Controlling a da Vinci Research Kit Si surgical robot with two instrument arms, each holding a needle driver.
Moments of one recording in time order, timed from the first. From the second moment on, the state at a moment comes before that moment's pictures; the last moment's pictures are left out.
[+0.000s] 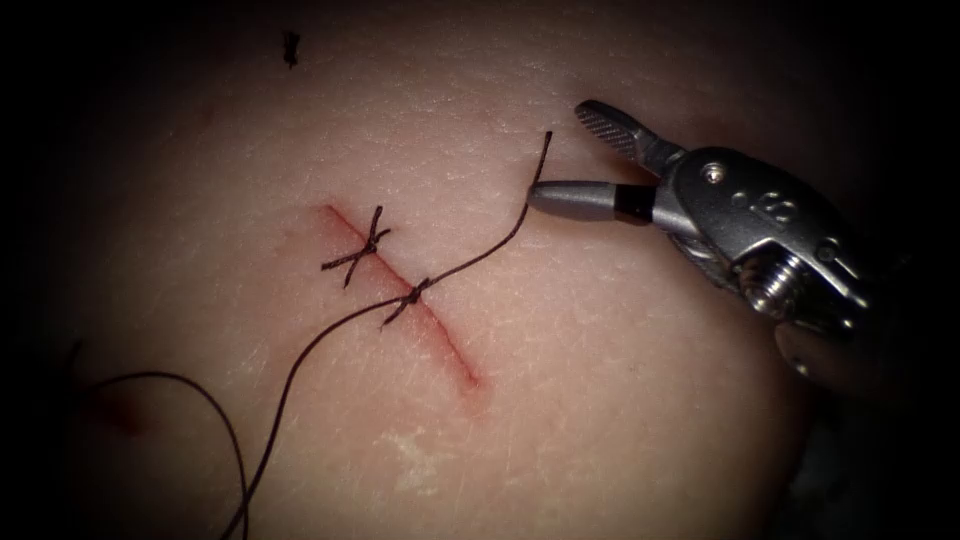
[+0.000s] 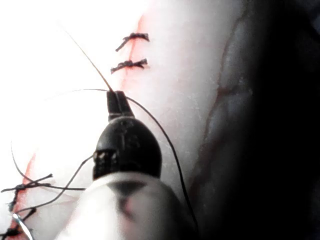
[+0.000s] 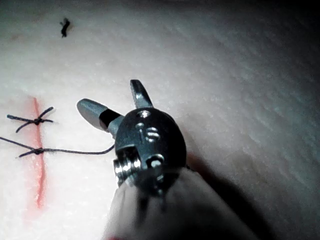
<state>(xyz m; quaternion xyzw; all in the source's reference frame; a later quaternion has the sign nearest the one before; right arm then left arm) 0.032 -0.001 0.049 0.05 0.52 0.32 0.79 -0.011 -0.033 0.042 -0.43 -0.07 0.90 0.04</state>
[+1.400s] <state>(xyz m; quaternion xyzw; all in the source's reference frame) 0.049 -0.004 0.052 0.02 0.65 0.11 0.75 -0.016 -0.015 0.045 -0.45 -0.05 0.89 -0.06</state>
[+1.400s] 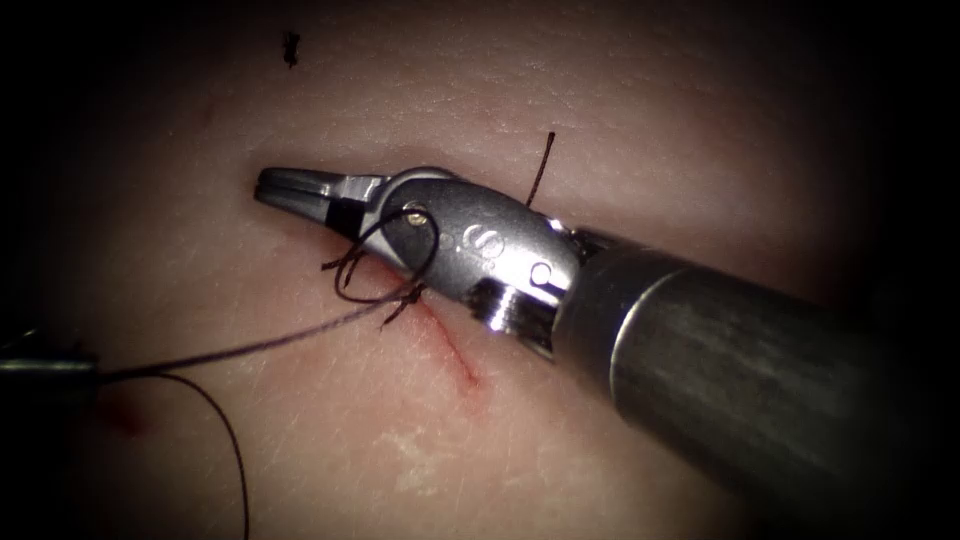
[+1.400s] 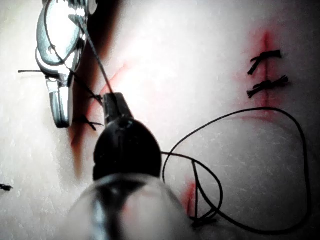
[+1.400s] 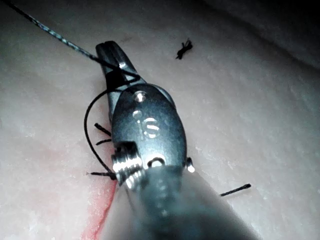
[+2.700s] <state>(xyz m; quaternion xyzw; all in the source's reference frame) 0.046 -0.008 0.046 0.08 0.75 0.10 0.64 -0.024 -0.009 0.058 -0.43 -0.01 0.90 0.03</state>
